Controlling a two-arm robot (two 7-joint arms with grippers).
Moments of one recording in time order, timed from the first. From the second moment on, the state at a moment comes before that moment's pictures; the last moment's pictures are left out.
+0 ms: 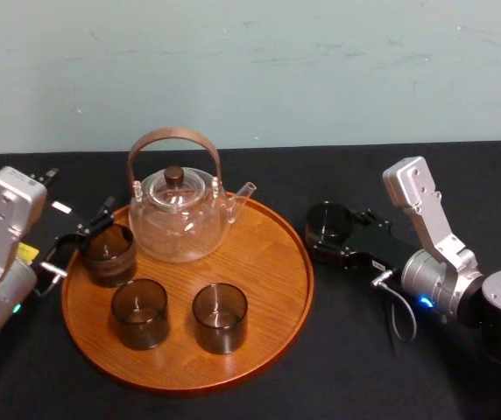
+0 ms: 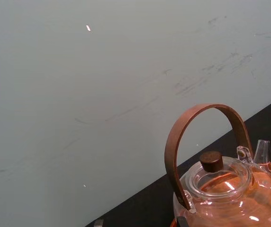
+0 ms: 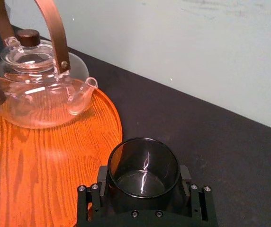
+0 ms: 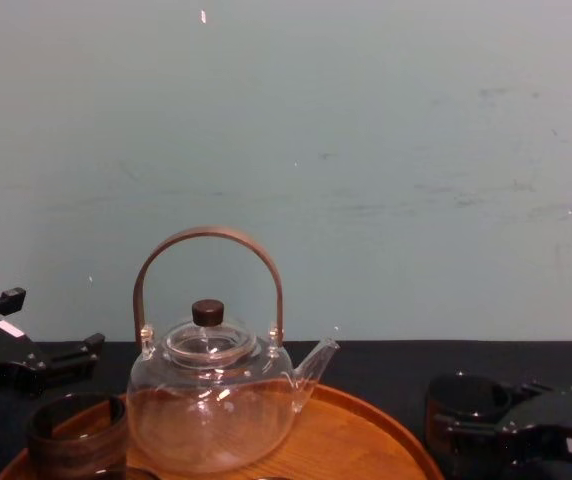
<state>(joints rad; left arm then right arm) -0.20 0.60 0.45 -1.41 -0.25 -0.12 0.03 0.27 0.33 -0.34 -1.29 0.19 0.15 0.37</state>
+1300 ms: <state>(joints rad) -0.20 0.60 0.45 -1.41 -0.25 -0.12 0.03 0.27 0.33 -0.45 -1.43 0.17 0.16 0.42</state>
